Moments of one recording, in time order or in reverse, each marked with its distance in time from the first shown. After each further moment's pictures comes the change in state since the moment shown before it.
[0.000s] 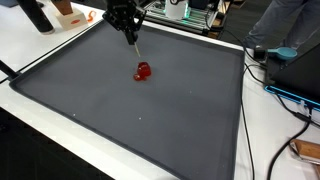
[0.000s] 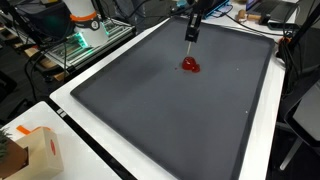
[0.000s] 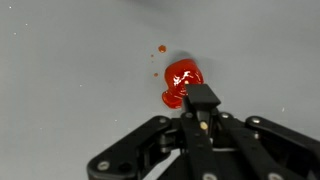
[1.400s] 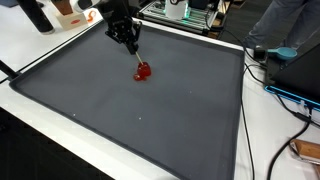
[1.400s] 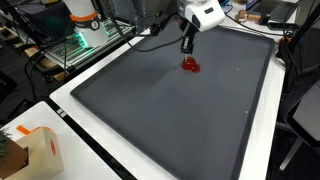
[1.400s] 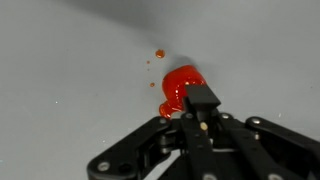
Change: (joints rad) arm -0.068 0.063 0.001 -0.057 0.185 0.087 -0.215
